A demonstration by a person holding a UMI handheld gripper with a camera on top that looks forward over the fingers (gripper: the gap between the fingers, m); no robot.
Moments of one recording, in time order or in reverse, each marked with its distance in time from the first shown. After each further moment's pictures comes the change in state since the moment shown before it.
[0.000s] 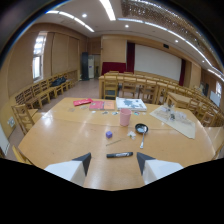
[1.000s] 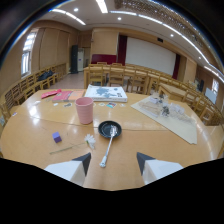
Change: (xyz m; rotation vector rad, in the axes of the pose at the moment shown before) arm 0.187 0.030 0.210 -0.070 0.092 0.006
